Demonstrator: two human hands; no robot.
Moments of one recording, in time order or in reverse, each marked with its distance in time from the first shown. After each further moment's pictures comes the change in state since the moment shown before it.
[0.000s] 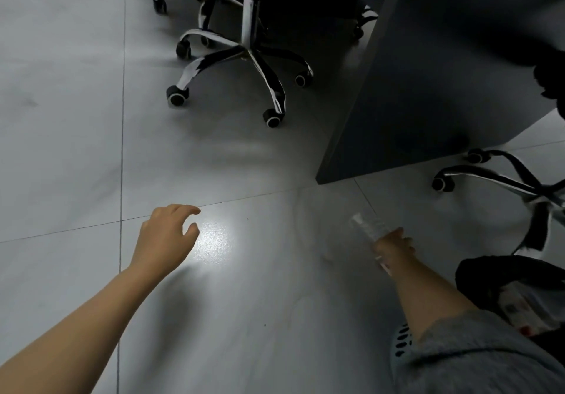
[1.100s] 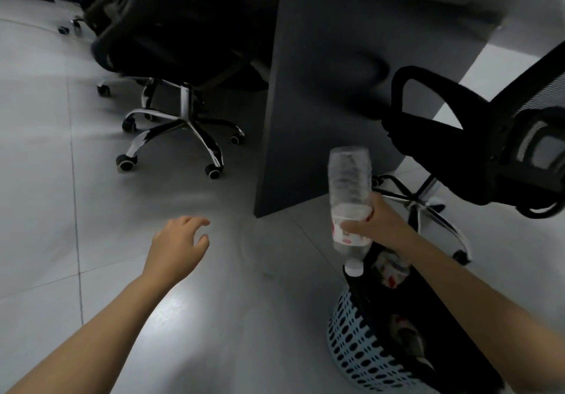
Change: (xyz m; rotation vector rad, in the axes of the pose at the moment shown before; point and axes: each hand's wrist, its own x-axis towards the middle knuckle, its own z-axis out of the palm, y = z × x) left_hand -0.070 0.106 -0.051 -0.051 0.051 0.327; right_hand -0.195 0.094 -0.203 0.356 0.081 -0.757
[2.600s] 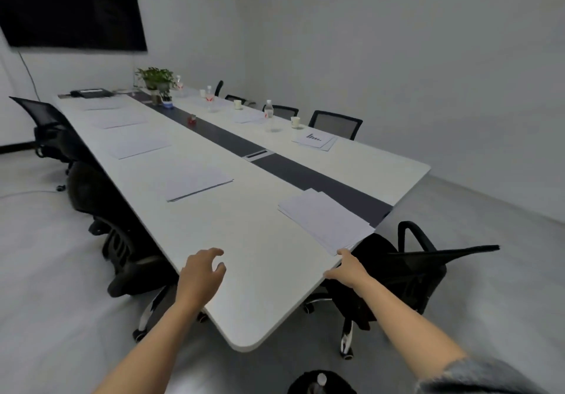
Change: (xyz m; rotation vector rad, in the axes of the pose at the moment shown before) left_hand 0.139 0.490 -0.462 -0.047 -0.061 0.045; right_hand -0.008 -0.281 -0.508 0.125 -0.050 0.393
